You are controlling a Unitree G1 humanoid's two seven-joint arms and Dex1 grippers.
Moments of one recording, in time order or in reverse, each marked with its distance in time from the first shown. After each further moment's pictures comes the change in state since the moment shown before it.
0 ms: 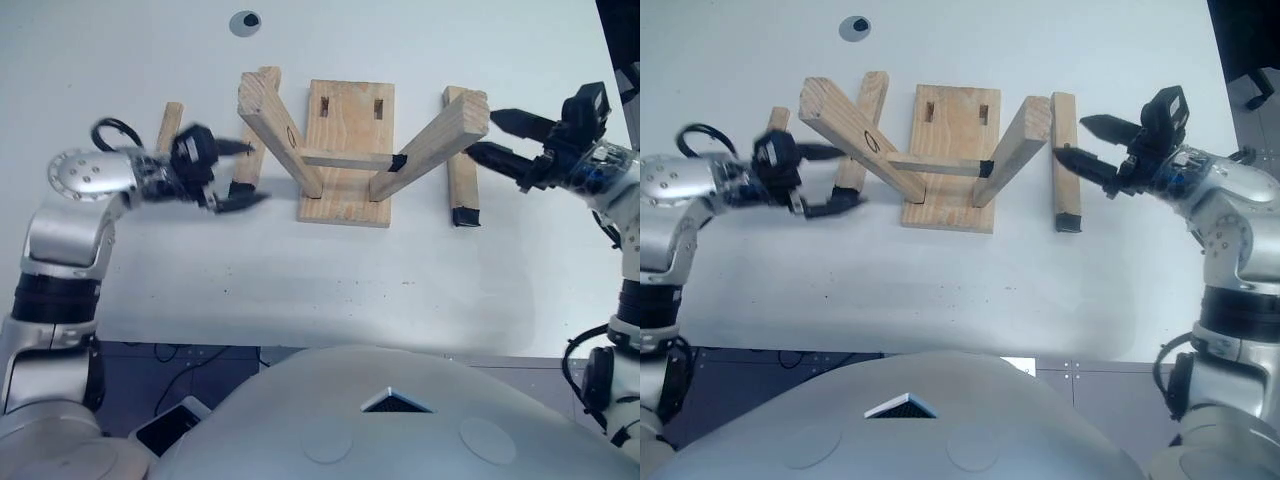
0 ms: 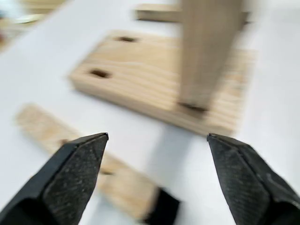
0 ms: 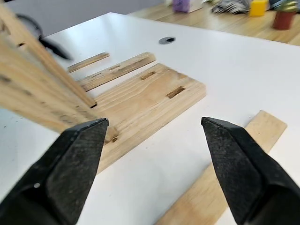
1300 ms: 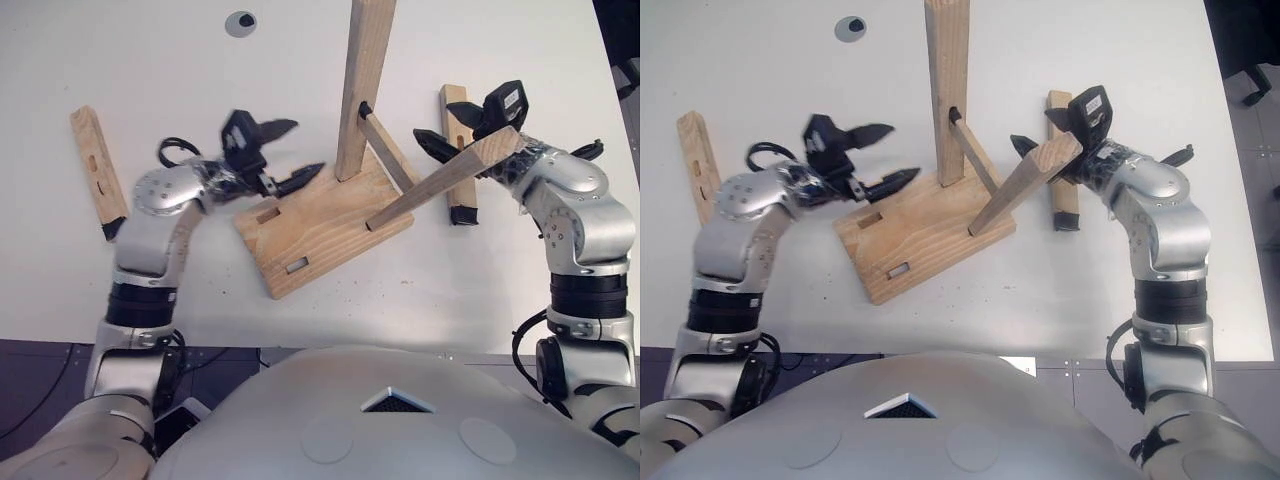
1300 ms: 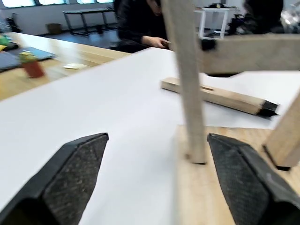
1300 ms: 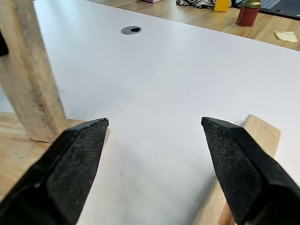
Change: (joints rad) left arm 0.147 -0.255 0.087 -0.168 -0.116 0.047 0.156; right arm -0.107 0.265 0.140 0.045 -0.214 -0.090 -0.426
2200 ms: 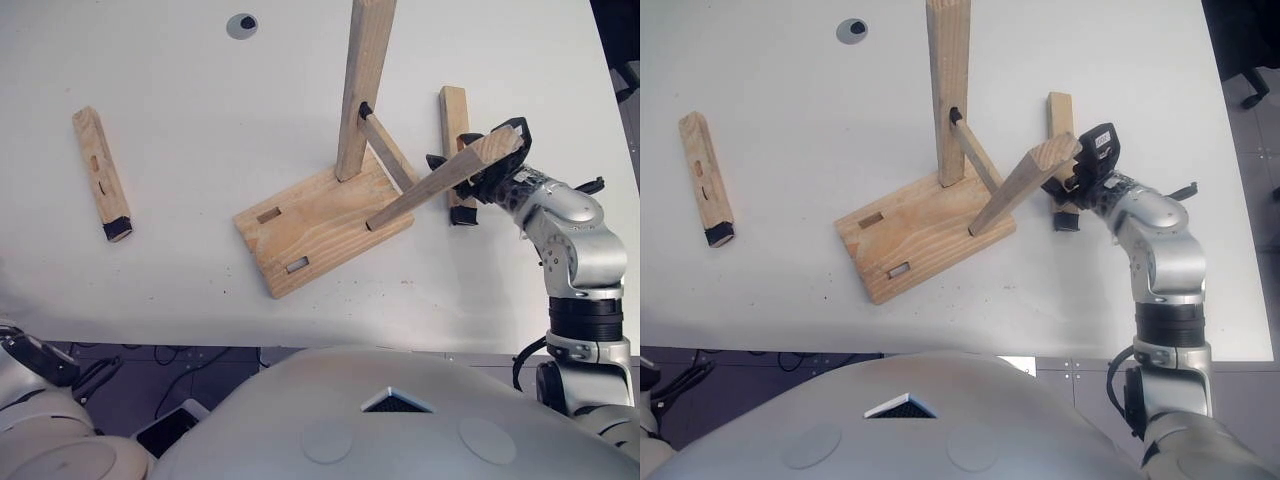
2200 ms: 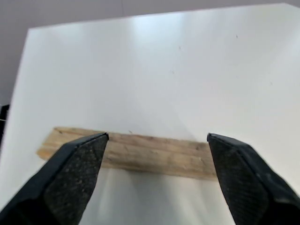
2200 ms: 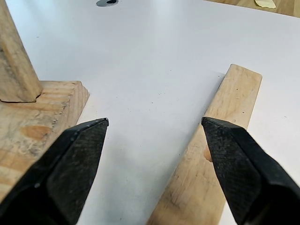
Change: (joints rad) left arm -0.078 0.361 0.805 1.437 -0.065 -0.357 0.706; right arm 0.133 0.006 -0.015 0.013 -0.049 -0.050 -0.024
